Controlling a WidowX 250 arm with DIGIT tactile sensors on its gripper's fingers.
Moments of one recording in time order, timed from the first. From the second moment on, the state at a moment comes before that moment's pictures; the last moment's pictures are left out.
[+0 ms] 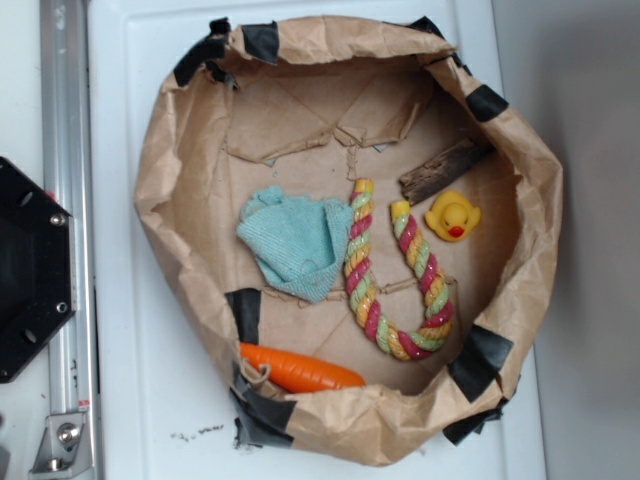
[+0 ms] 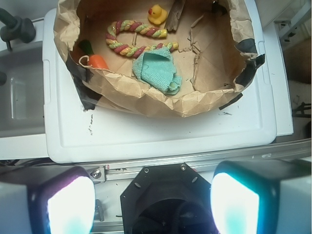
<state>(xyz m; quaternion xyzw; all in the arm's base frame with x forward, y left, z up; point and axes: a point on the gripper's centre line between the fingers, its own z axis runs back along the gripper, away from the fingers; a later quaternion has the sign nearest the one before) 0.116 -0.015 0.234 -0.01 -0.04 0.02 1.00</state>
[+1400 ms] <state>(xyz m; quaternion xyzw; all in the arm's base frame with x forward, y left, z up) 0.238 0.000 0.071 0.01 0.04 0.03 1.00</state>
